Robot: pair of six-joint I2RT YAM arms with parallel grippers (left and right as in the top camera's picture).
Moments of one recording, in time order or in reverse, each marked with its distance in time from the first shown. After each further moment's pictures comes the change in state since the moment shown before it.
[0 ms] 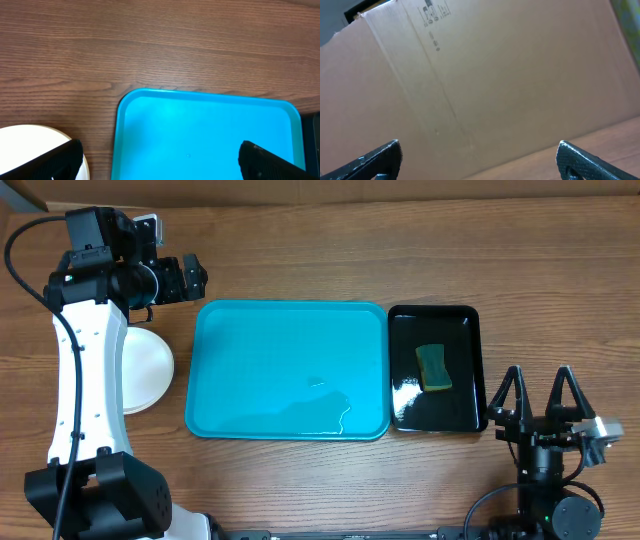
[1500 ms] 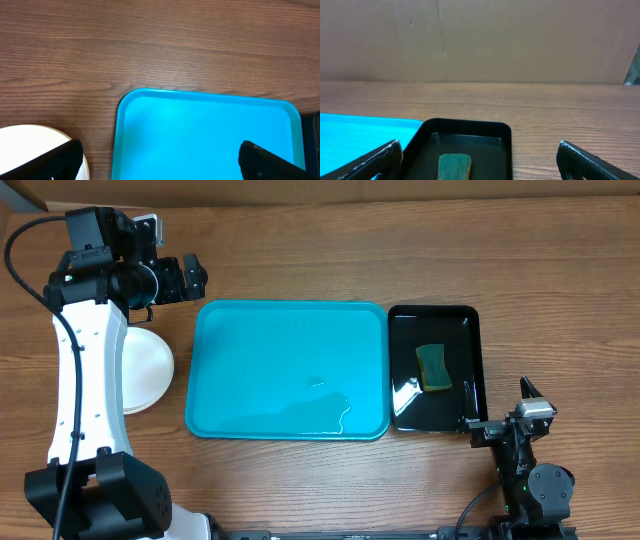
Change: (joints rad) left arm 0.000 0.000 0.000 0.000 0.000 0.000; right arm -0.001 -0.007 -0.089 -0.290 -0.111 -0.411
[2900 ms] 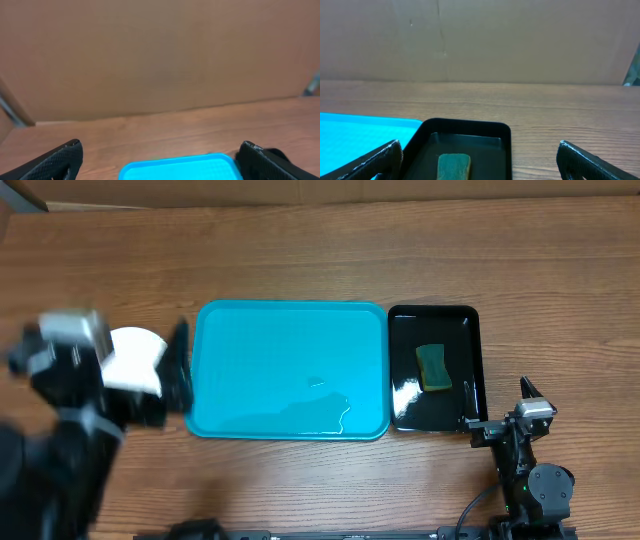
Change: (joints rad) left arm -0.095 -0.918 -0.103 0.000 -0.006 0.000; right arm 0.000 0.000 0.000 0.000 0.000 -0.004
